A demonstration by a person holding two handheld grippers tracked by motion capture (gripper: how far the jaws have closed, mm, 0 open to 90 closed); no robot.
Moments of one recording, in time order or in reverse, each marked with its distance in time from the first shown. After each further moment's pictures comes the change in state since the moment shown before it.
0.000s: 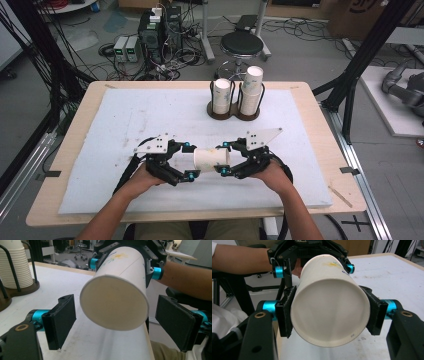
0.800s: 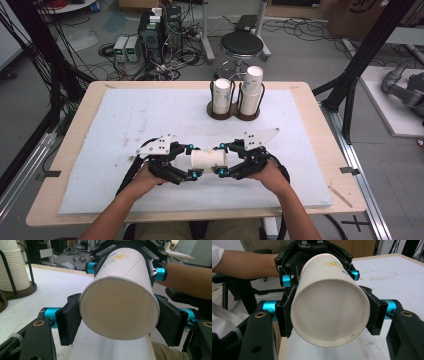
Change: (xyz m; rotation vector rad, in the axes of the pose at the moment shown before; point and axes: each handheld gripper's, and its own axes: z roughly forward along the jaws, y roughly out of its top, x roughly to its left) left arm 0.001 -0.003 0.005 -0.007 -0.012 0.018; right arm -0.002 -0.003 0.007 -0.023 0.035 0.020
